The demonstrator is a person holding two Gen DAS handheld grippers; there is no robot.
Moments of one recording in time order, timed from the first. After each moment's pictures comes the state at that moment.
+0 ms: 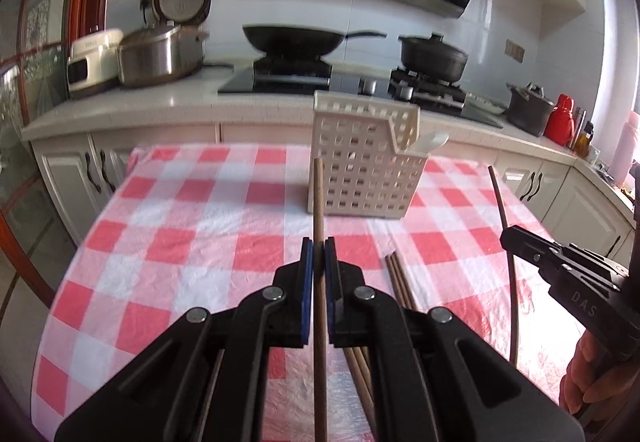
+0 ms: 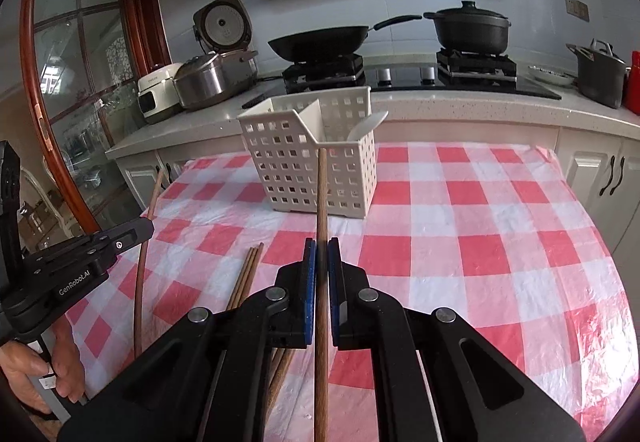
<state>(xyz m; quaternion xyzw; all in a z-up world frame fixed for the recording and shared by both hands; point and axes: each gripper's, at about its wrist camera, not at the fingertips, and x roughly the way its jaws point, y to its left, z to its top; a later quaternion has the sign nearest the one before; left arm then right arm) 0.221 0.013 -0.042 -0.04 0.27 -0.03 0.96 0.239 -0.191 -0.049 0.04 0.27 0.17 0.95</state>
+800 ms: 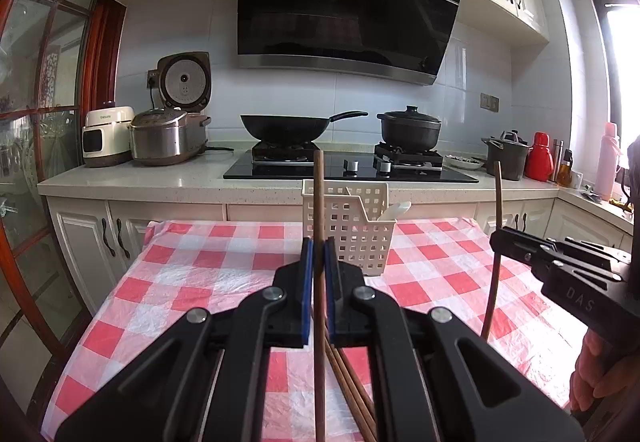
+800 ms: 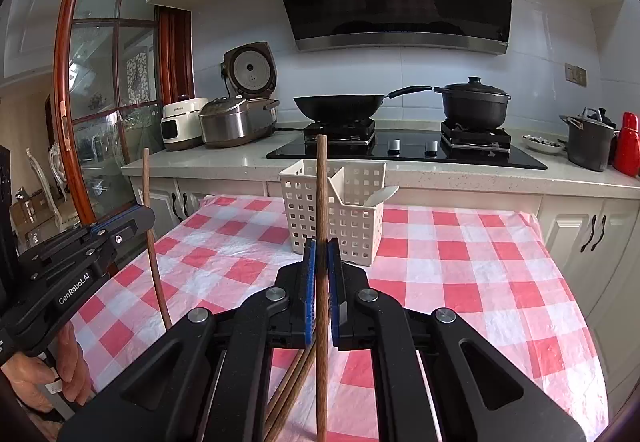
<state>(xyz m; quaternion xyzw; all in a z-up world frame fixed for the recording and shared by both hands) 0.137 0.001 -0.007 -0.01 0.13 -0.04 0.99 0.173 -0.187 -0.008 0.01 0.18 0.17 0.97</state>
